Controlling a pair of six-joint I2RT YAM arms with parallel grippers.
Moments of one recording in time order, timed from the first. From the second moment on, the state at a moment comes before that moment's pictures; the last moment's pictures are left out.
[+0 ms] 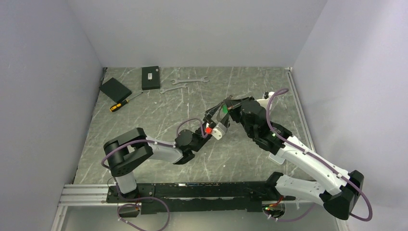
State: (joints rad) left arm -1.10 1.74 0.74 1.49 -0.21 0.58; right arm 0.80 0.99 0.95 -0.29 0.55 1.39
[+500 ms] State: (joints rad) left arm -1.15 1.79 0.82 1.50 -0.43 0.83; right arm 0.82 1.00 0.95 -0.28 0.60 1.38
